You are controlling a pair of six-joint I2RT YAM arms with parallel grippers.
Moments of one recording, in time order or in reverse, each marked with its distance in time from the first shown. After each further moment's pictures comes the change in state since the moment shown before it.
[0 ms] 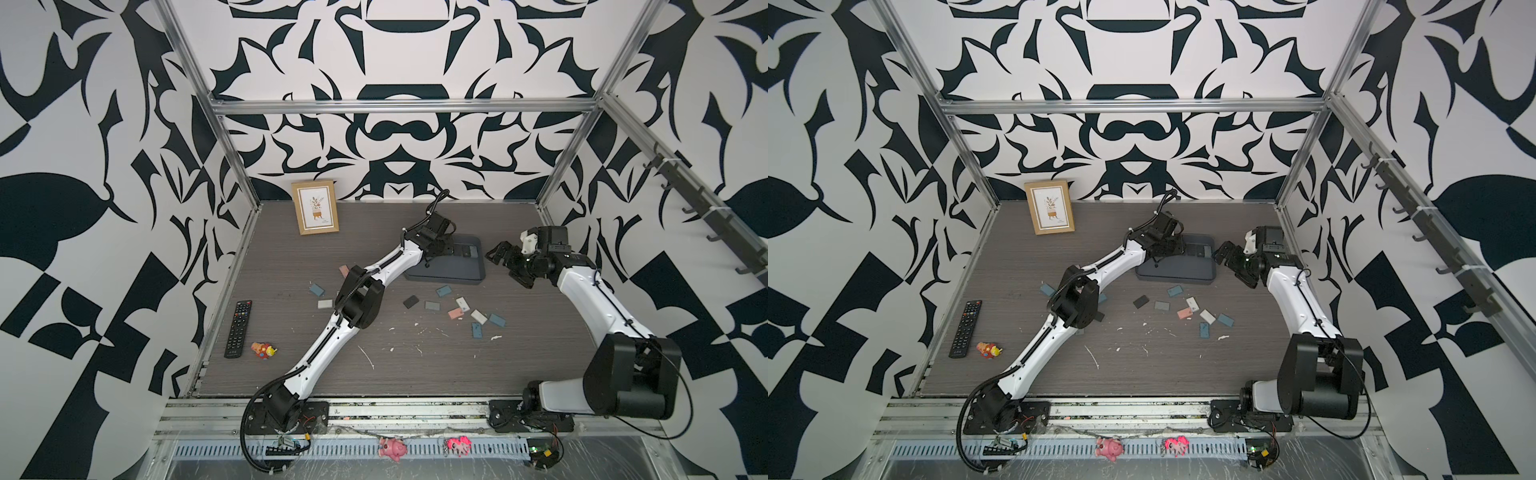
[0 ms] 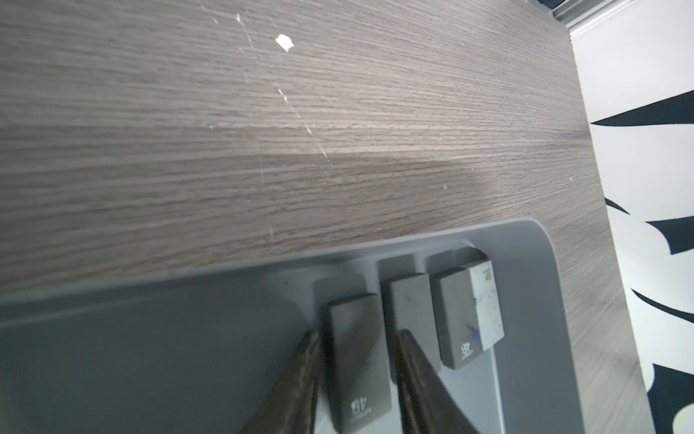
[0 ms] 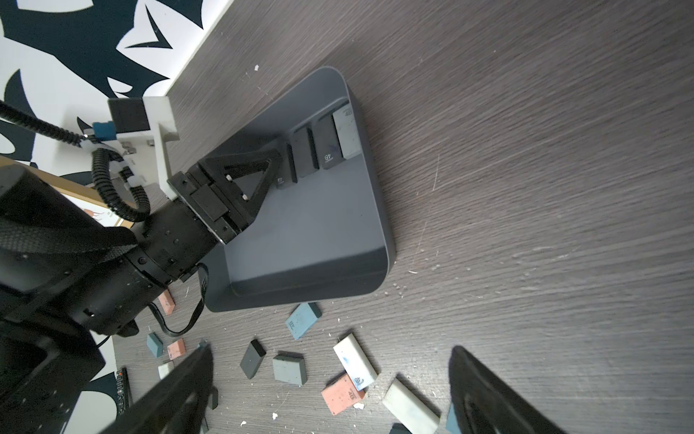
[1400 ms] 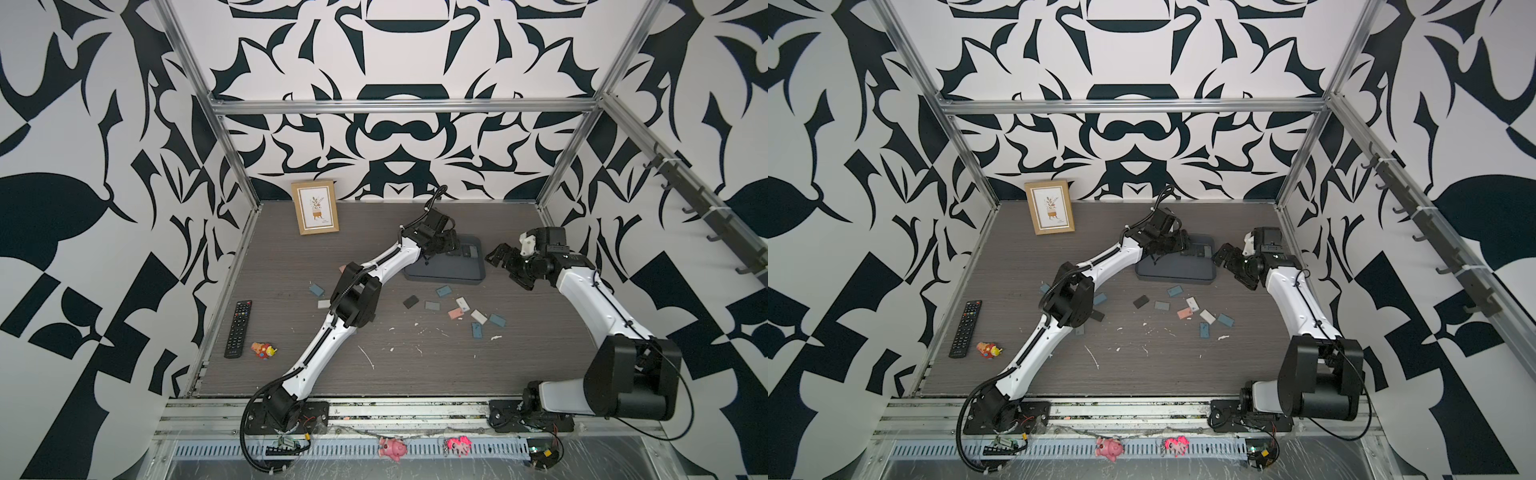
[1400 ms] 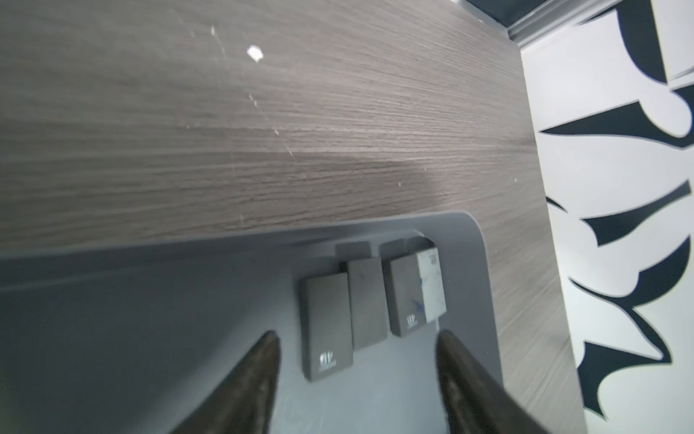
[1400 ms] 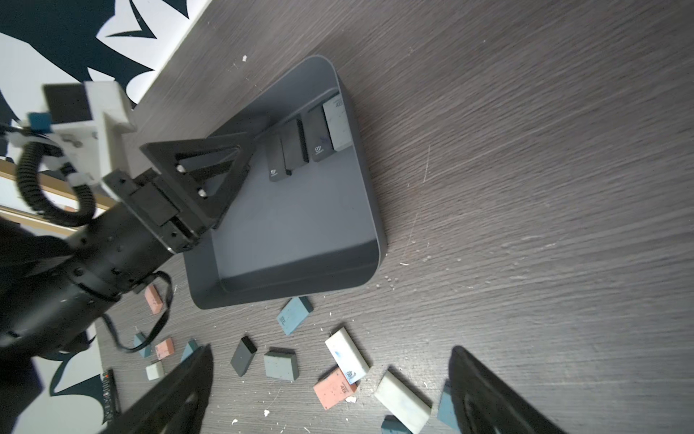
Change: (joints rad) left arm 0.004 -0.127 -0.141 0.056 0.064 -0.048; right arm 0.034 -0.012 -0.004 -0.032 0.049 -0.011
